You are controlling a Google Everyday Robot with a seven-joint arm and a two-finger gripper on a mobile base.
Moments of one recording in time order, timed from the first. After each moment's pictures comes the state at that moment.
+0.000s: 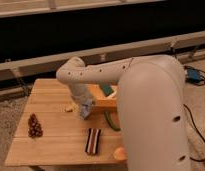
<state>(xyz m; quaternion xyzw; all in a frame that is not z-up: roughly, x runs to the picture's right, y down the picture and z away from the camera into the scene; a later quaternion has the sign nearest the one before) -0.087 0.094 0.770 -0.31 0.19 0.31 0.88</state>
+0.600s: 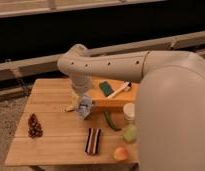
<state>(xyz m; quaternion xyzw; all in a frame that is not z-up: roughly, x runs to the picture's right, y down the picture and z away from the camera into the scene) -0.083 0.026 0.734 -0.26 0.12 0.35 0.89</state>
